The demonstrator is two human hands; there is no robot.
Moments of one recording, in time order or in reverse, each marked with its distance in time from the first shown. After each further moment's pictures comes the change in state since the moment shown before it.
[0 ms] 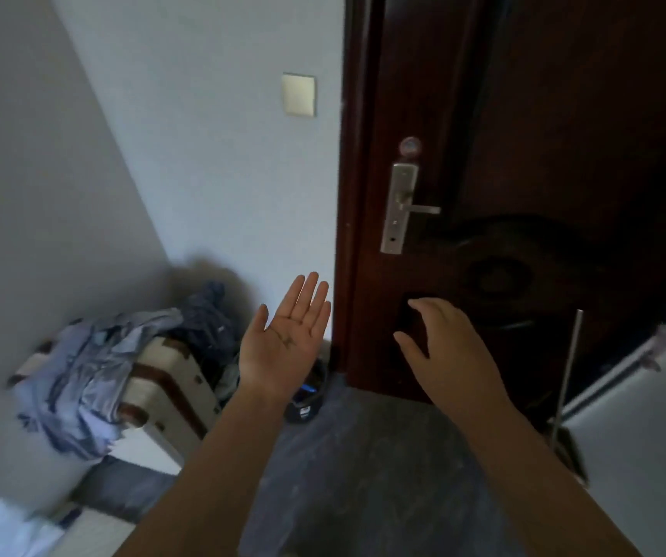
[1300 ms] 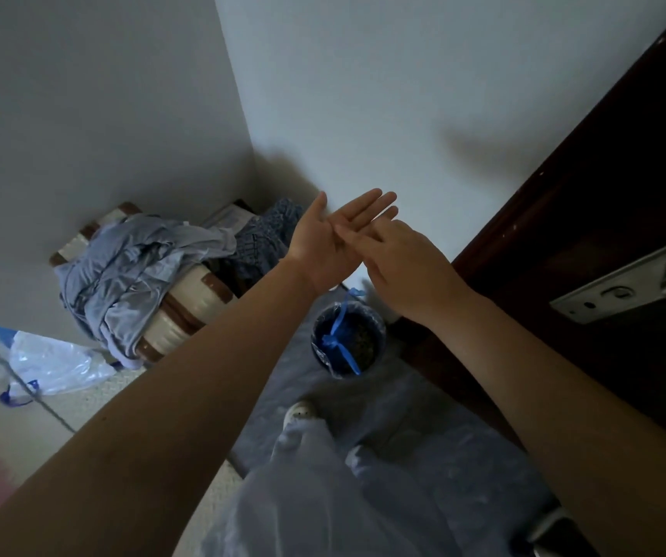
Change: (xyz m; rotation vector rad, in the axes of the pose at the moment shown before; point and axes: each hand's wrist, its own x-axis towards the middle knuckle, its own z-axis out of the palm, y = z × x) left_hand 0.331 0.180 -0.082 0.089 0.126 0.029; right_hand 0.395 -0.052 0.266 -0.009 -0.405 -0.855
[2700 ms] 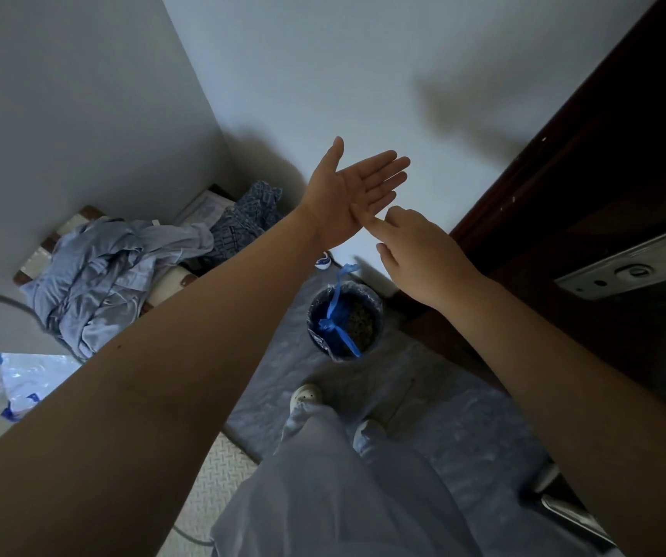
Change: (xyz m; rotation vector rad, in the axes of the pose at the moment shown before) left_hand 0.088 0.014 0.002 0.369 0.021 -0.134; right_hand 0.002 0.056 0.031 0.019 -0.036 0.156
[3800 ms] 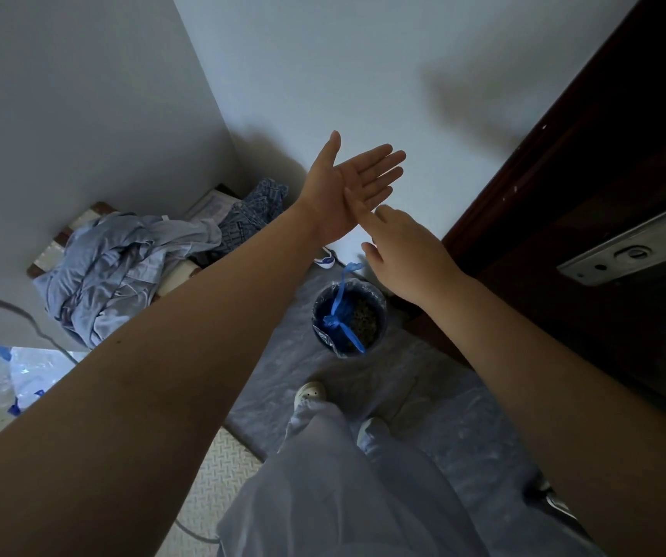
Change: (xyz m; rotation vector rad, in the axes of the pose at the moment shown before) left_hand -0.024 -0.001 -0.001 0.026 0.025 0.030; right_hand -0.006 -0.032 0.011 0.042 0.050 0.029
